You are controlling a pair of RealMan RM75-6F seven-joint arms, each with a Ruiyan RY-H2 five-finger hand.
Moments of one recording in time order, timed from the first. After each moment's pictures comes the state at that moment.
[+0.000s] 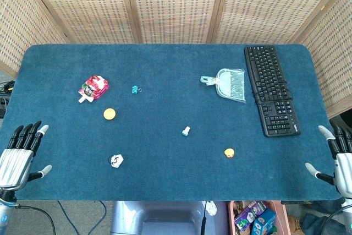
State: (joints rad) left arm -0.10 -1.09 -0.01 -1.78 1.55 1.49 0.27; right arm 0.03 -1.06 0.11 -1.65 -1.54 1.62 0.03
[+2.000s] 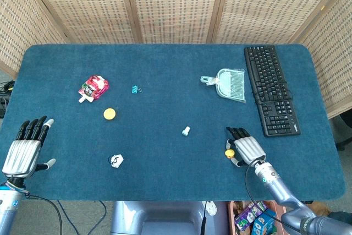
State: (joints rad) left arm -0.17 -1.13 -0.06 -1.77 1.39 1.37 0.36; right arm 0.48 -1.48 0.07 -1.34 -1.40 0.89 -0.08
